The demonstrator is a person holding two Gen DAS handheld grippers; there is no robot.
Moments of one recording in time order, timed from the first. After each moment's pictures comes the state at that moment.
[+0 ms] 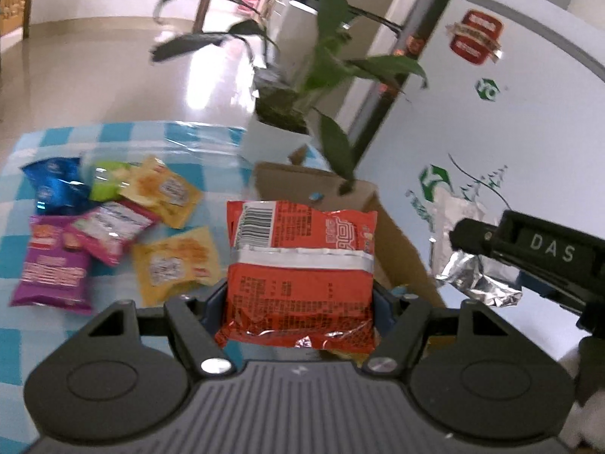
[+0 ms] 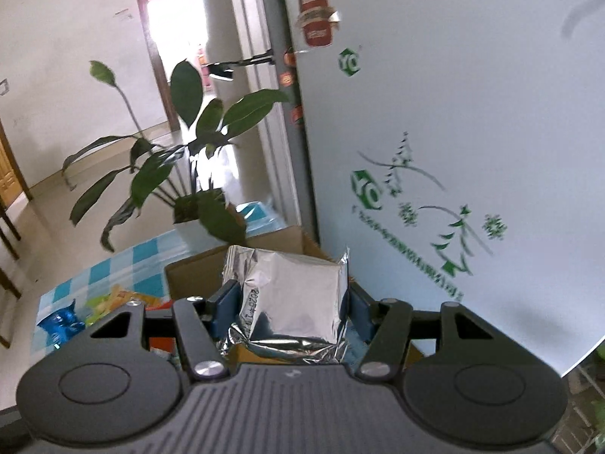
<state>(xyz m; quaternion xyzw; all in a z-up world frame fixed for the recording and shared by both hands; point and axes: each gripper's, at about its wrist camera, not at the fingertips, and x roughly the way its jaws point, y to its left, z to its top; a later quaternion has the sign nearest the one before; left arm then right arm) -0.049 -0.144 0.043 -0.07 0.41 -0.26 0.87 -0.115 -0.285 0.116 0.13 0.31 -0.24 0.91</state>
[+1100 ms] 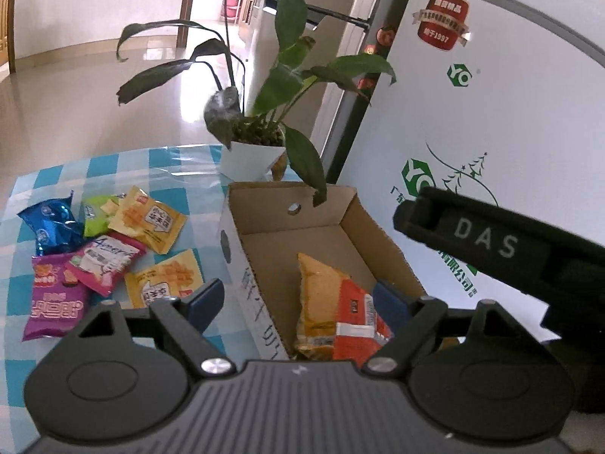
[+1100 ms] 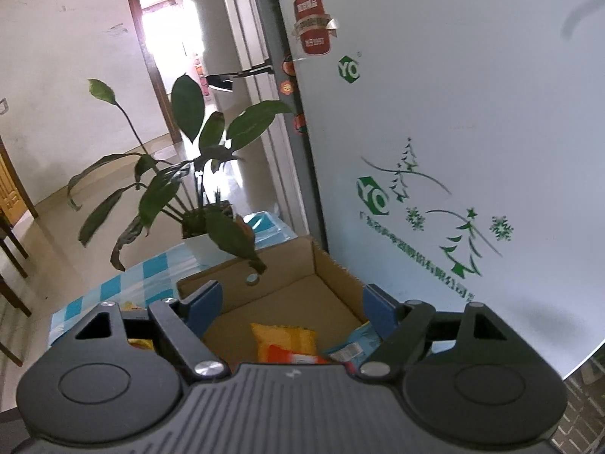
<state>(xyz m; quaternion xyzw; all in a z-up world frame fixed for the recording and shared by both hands) -0.058 -0.164 0.071 -0.01 0.40 -0.26 0.88 -0.110 -0.281 0.123 0.16 0.29 -0.23 0.91</state>
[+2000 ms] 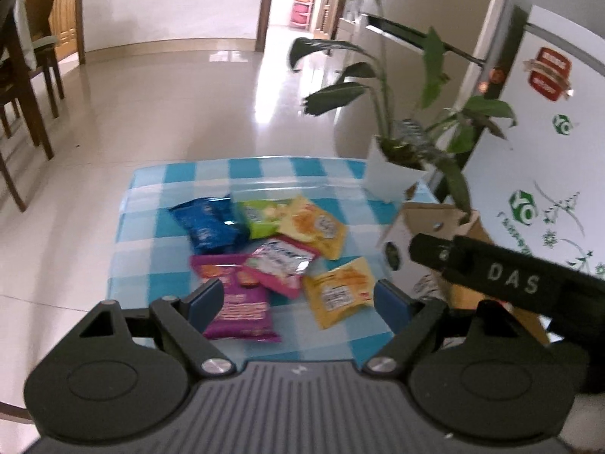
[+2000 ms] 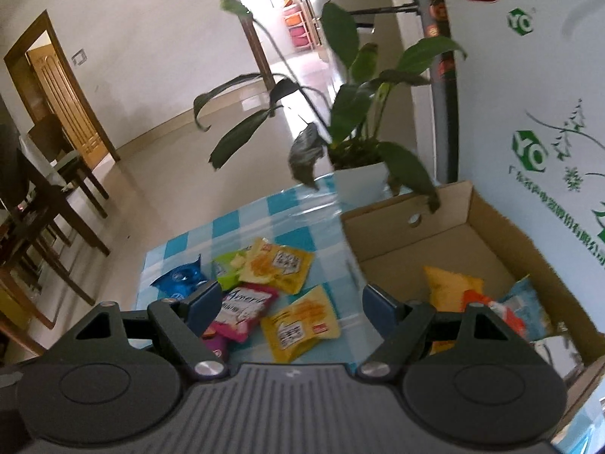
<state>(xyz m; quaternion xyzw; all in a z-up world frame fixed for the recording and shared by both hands) -0.033 -0.020 0.079 -0.01 0.40 -0.15 0.90 -0.051 -0.179 0.100 0.17 0.36 -0.08 0.91</state>
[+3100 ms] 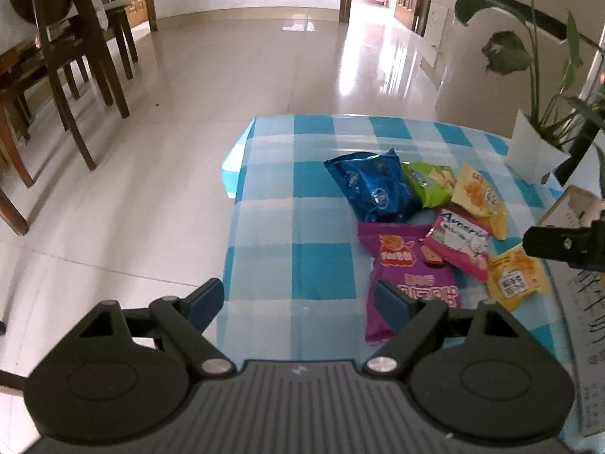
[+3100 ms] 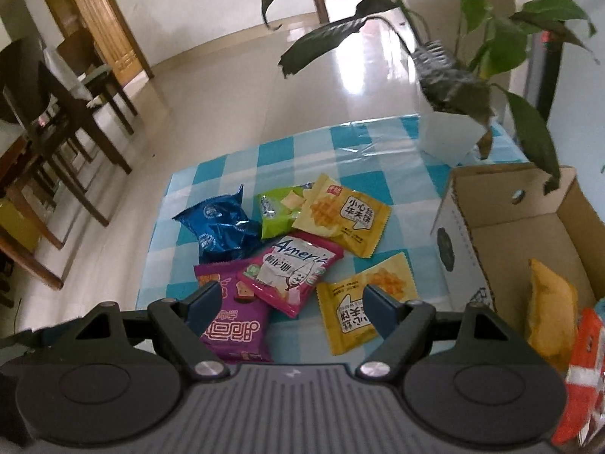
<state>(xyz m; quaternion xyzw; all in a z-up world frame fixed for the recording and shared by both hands) 0.018 0.073 0.009 0.01 0.44 -0.03 0.90 0.025 -0.134 0.052 0.12 0.46 0.01 0.88</state>
